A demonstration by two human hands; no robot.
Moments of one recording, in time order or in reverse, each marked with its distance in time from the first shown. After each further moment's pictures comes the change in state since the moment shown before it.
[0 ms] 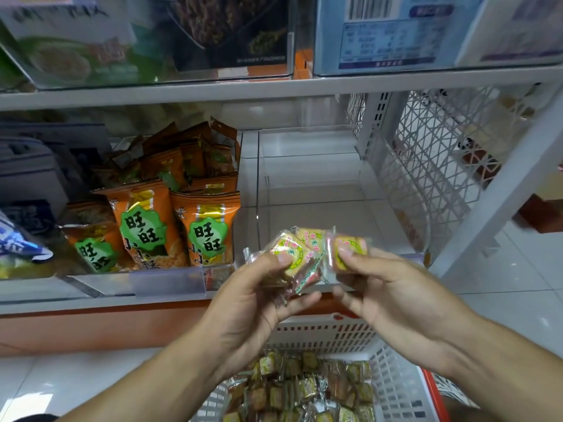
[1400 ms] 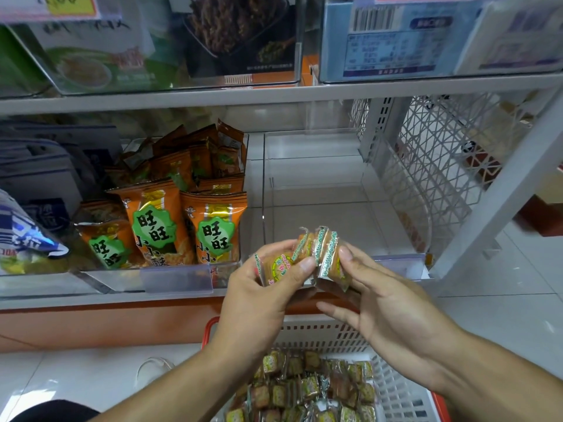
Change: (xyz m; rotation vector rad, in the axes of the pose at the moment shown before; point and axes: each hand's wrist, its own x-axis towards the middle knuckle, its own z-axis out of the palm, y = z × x) left_hand -0.008 -0.016 -0.002 0.496 0.101 0.349; right_hand -0.006 0.017 0.005 -0.110 0.004 -0.029
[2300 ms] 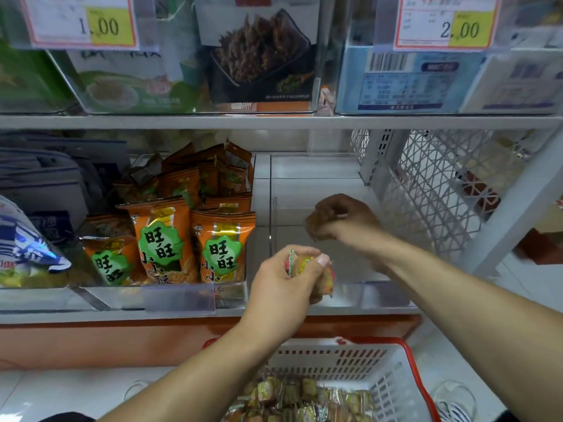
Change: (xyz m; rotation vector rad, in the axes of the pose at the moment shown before) left_hand 0.035 0.016 0.017 0.240 0.067 -0.034; right_hand 0.128 -0.059 0.004 -0.724 0.181 -0.354
